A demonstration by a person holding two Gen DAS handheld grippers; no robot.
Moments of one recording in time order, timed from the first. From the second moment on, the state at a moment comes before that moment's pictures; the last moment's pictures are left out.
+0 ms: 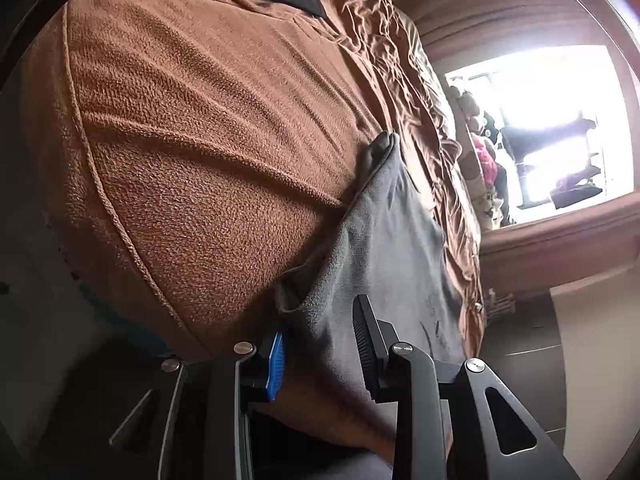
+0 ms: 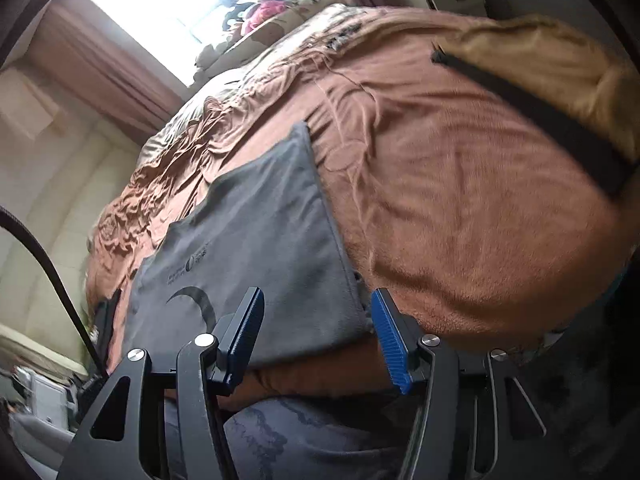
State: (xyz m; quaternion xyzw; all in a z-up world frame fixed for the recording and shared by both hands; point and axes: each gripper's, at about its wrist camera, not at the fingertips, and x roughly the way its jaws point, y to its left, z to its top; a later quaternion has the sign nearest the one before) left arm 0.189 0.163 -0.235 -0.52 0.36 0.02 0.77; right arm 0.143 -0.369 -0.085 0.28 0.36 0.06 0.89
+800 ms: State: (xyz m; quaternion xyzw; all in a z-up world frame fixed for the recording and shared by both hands) left arm 0.182 0.158 -0.240 -0.56 0.33 0.05 0.76; right arm 0.266 -0.209 -0.073 0.15 0.42 0.21 0.87
